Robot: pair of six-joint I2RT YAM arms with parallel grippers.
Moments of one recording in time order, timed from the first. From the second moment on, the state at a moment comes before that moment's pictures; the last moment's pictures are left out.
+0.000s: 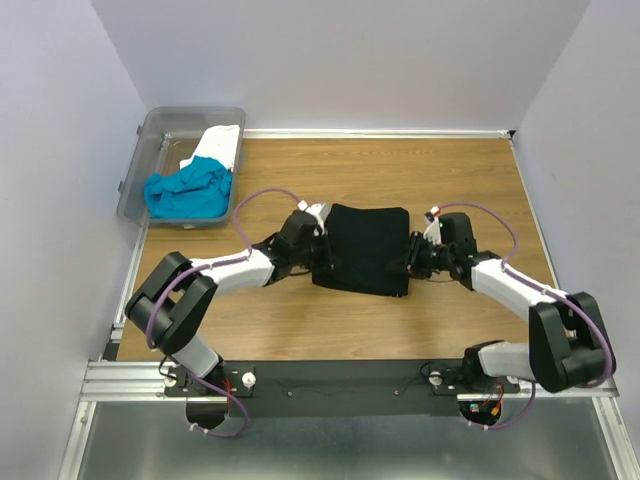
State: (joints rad) left arm -0.70 1.57 0.84 0.11 0.23 -0.69; right arm 0.26 1.27 0.60 -0.14 -0.49 0.64
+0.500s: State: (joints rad) left arm -0.61 1.54 0.53 0.33 0.30 -0.84; right arm 0.13 1.33 0.42 0.09 -0.62 0.68
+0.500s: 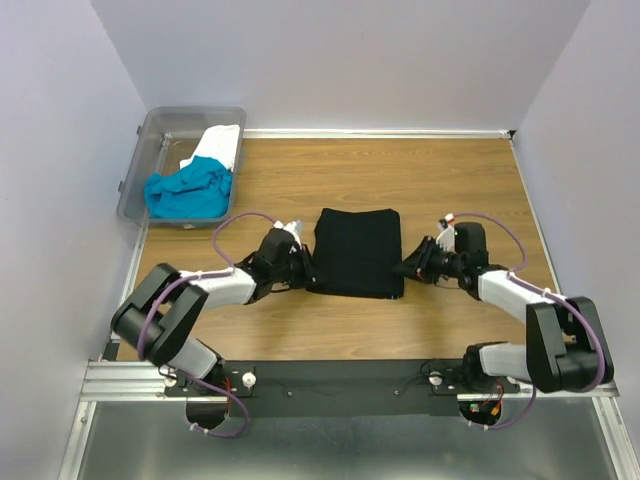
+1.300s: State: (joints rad) left arm -0.41 2.09 1.23 0.21 0.43 -0.68; right arm 0.09 2.04 1.01 0.35 -0.77 0.79
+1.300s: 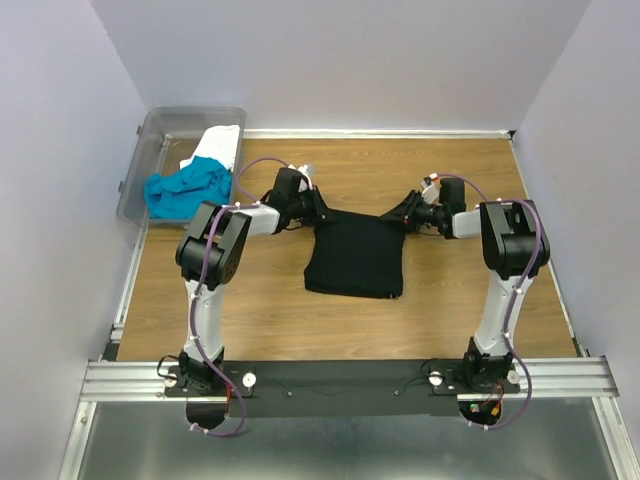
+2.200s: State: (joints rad) left arm -0.47 1.86 0.96 0.34 0.53 -0.69; right arm 0.14 1.87 0.78 0.50 -0.88 0.80
